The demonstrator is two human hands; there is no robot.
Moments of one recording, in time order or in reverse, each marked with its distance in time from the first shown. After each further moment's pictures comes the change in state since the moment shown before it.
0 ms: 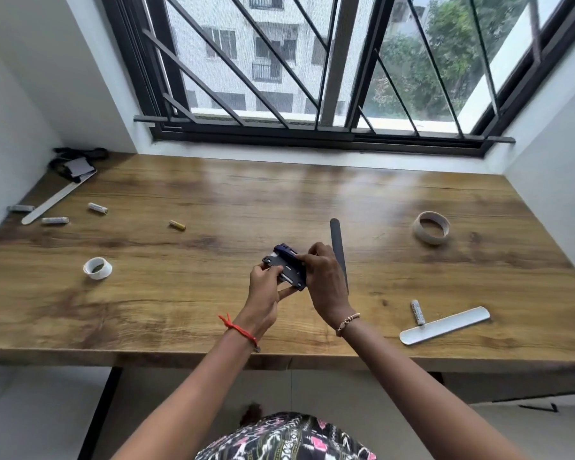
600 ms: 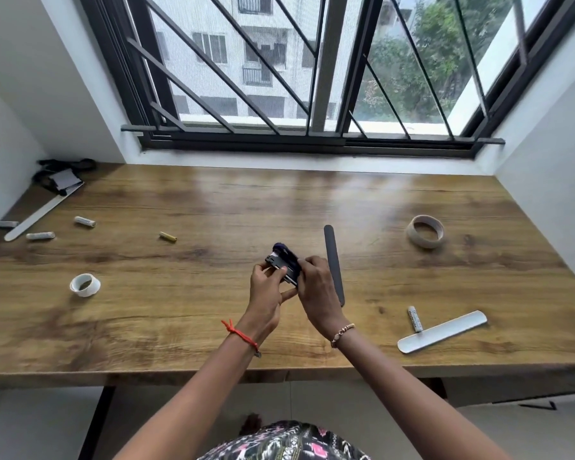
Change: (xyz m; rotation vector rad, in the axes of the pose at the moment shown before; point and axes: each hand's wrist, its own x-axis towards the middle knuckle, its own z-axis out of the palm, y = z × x) left_hand 0.013 -0.003 0.013 -0.016 -0.044 0.065; right_hand 0.003 0.004 0.008 0.045 -0.044 0.082
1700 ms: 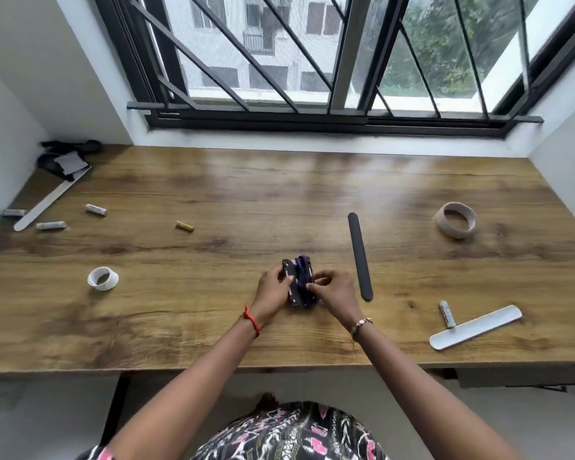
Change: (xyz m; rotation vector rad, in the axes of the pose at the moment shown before) left_hand 0.056 -0.012 -0.059 0.857 -0.097 0.045; right_hand 0.011 0.025 0.046 0.307 -0.206 0.511
